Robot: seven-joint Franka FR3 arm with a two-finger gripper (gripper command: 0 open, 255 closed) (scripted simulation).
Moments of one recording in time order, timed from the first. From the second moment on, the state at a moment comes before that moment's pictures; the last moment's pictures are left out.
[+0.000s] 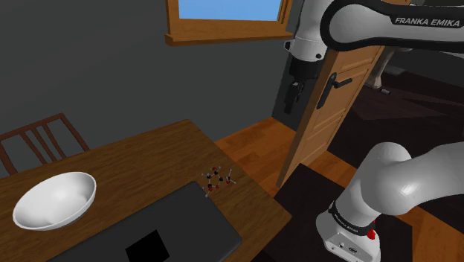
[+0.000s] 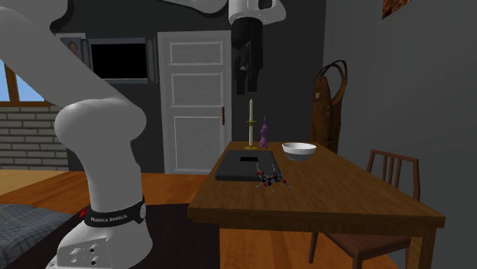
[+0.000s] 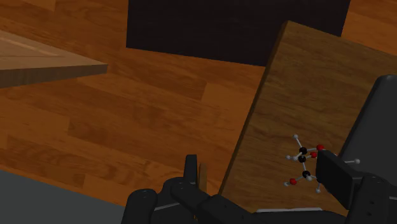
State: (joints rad) arm 0.02 -0.74 0.00 -2.39 -0.04 1.63 -0.14
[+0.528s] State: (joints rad) arm 0.06 -0.57 0.01 -2.42 0.04 1.76 -0.13
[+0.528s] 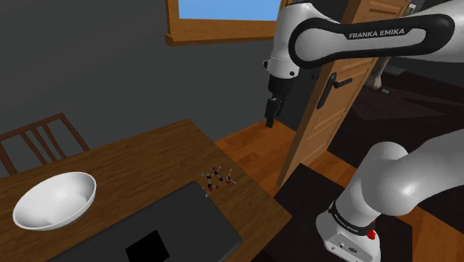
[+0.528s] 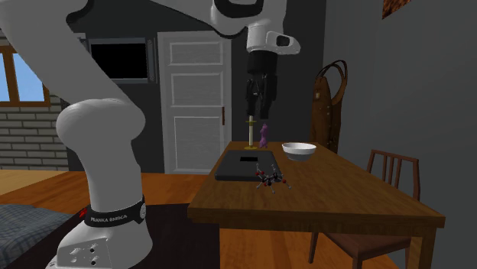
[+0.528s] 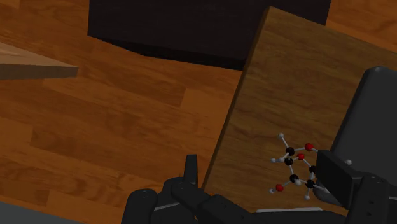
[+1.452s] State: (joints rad) arm 0.16 -0.10 0.05 -2.36 0.26 2.03 -0.16
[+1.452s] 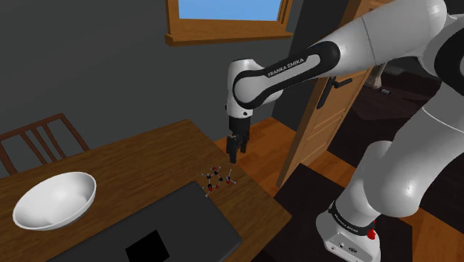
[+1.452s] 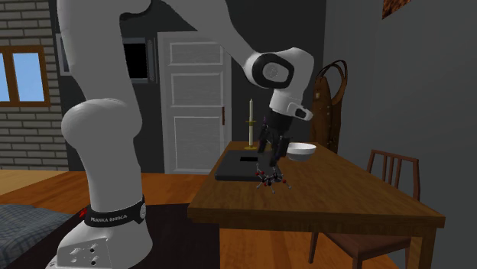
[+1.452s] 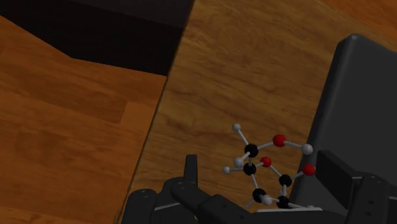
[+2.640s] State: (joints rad) arm 0.19 0.18 0.08 -2.28 0.37 2.17 -0.23
